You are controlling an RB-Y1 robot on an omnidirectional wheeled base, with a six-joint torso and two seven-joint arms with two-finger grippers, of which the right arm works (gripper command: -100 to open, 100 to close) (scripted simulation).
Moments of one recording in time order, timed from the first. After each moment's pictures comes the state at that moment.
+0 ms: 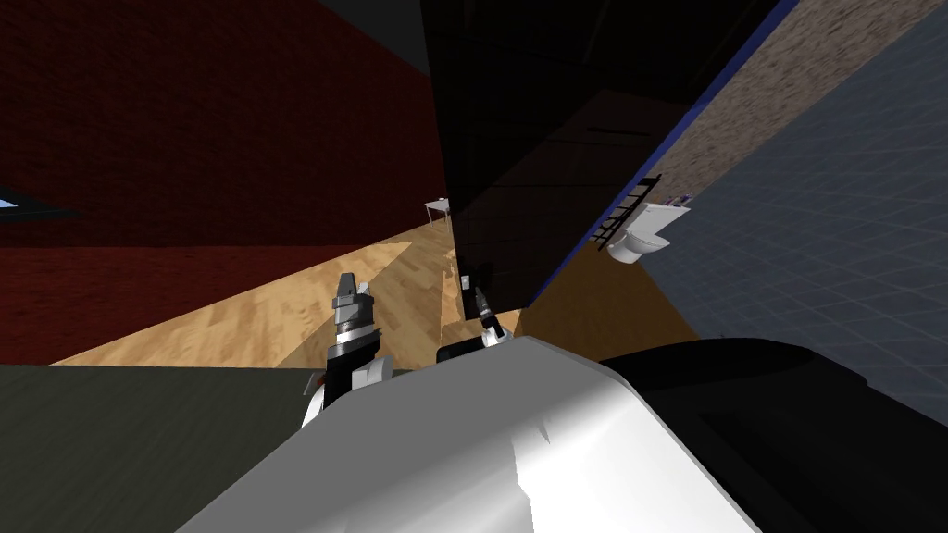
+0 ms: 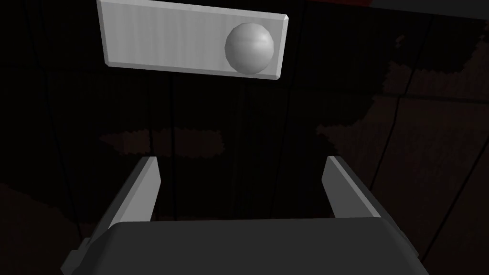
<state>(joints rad) -0.05 -0.02 0.36 -0.76 -0.39 -0.80 0.30</state>
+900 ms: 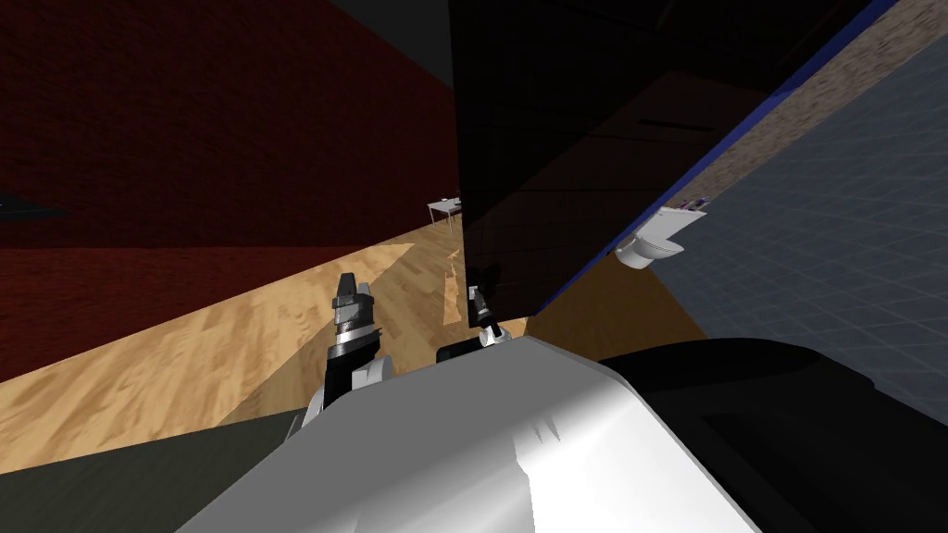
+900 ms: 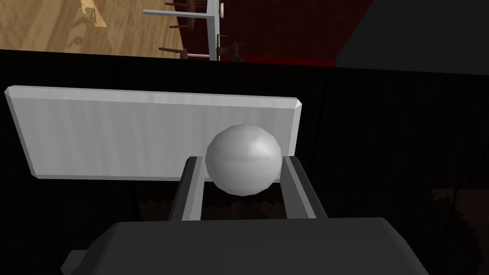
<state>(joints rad) -0.06 0.01 0.34 -0.75 -0.39 -0.80 0.29</state>
